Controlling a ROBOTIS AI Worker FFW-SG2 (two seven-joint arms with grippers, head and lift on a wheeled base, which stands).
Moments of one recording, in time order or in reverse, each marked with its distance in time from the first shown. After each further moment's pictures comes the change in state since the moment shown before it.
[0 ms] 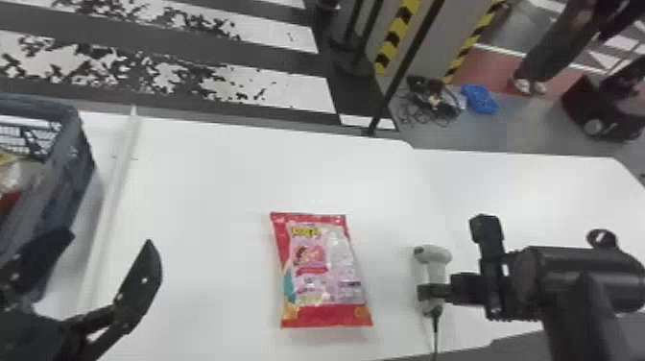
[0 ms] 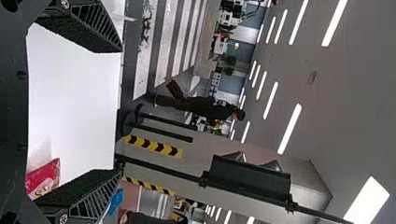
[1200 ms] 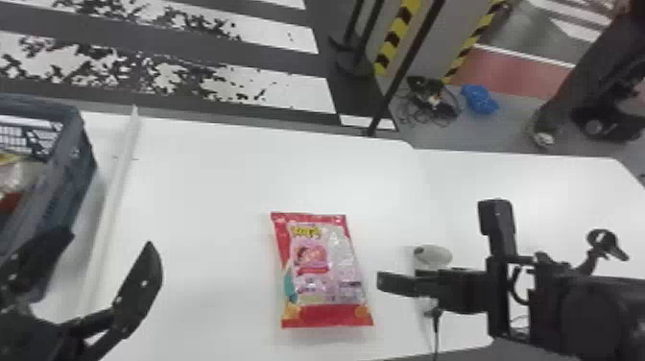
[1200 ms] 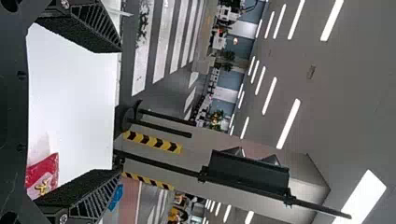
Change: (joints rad) left arm 0.016 0.017 0.000 -0.022 0.001 -0.004 -0.003; right arm 0.205 0.142 -0.113 -0.582 -0.154 0.107 0.236
